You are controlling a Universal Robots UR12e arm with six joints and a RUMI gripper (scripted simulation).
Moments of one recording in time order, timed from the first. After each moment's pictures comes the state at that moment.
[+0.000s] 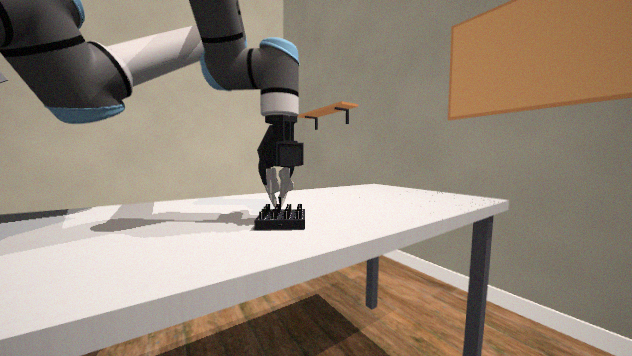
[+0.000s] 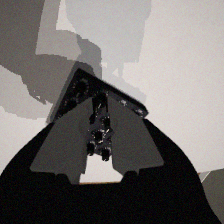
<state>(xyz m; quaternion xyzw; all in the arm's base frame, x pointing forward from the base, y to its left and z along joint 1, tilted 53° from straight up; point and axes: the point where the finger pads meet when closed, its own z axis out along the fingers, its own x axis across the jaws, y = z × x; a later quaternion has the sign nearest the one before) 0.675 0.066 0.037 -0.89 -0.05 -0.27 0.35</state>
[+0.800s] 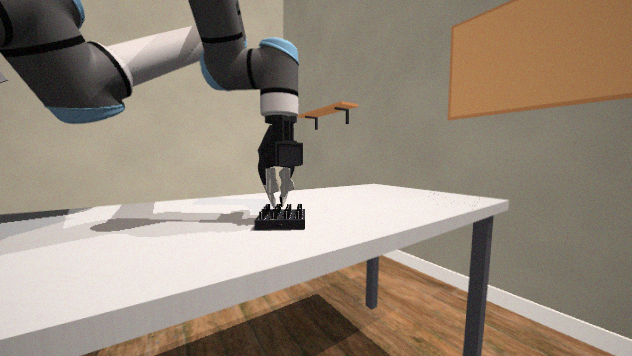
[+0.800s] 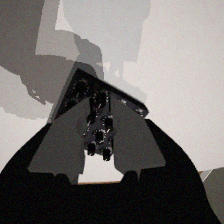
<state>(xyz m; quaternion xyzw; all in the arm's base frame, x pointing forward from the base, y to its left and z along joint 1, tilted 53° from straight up) 0.675 0.066 0.037 -0.89 -0.04 -0.27 0.35</state>
